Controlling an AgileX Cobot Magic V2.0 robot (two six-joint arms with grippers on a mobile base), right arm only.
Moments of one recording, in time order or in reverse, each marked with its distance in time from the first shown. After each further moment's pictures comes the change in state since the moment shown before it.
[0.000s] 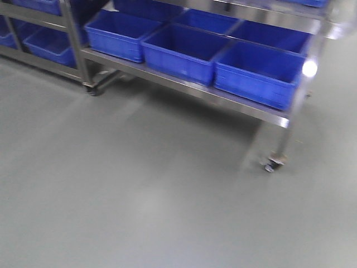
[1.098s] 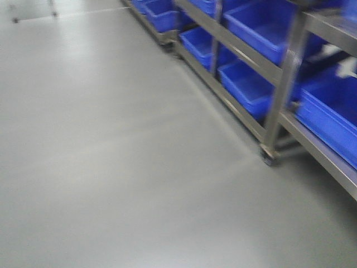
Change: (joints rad) arm 0.000 0.000 0.000 -0.001 0.000 0.000
